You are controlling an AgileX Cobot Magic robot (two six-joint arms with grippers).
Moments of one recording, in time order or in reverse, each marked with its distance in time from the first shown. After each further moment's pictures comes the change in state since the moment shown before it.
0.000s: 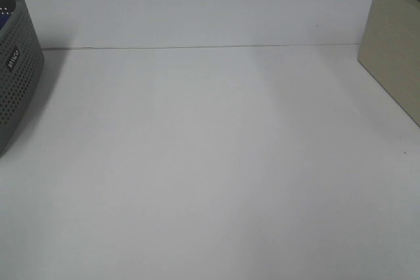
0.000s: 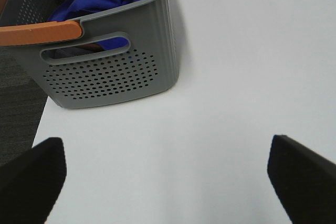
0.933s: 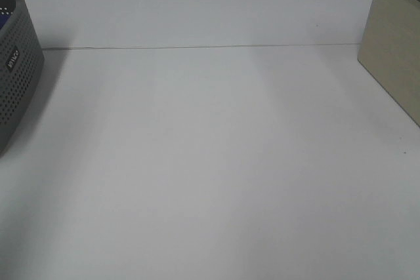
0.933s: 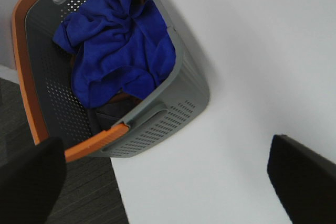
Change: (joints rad) left arm -0.001 0.793 -0.612 0.001 0.074 0.421; right arm 0.000 0.000 0.000 0.015 0.000 0.002
